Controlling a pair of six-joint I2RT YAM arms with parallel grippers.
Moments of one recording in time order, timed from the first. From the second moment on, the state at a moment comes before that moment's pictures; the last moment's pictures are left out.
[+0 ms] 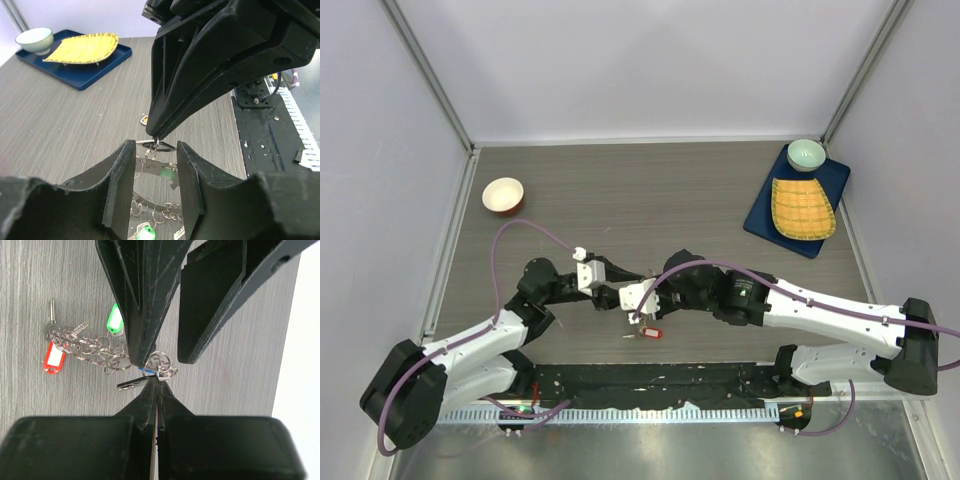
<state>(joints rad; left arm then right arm) -0.63 0.99 0.28 0.80 0.81 0.04 1.17 1.17 0.96 -0.45 0.05 -0.79</state>
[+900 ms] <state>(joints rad) -0.60 1.11 0.41 0.55 0.92 0.23 1.17 1.17 0.96 -0.45 0.03 -0.79</state>
